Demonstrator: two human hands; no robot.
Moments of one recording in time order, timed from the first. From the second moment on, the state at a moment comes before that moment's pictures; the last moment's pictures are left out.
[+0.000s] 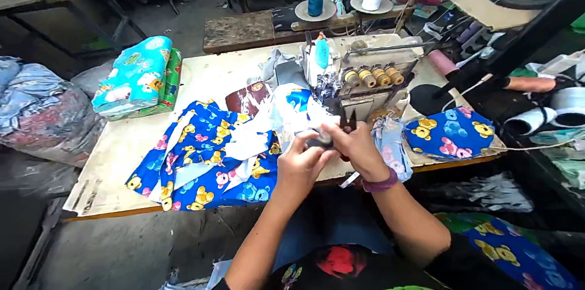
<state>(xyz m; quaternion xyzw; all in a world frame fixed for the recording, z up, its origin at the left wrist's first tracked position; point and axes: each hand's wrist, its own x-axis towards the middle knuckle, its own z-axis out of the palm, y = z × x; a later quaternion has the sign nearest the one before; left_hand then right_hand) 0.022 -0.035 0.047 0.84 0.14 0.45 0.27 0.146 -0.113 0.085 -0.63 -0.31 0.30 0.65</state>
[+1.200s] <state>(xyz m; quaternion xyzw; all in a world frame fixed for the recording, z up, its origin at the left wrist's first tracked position) 0.006 -0.070 0.029 0.78 0.18 0.47 0.37 0.131 -0.163 0.058 -0.65 -0.29 0.35 0.60</state>
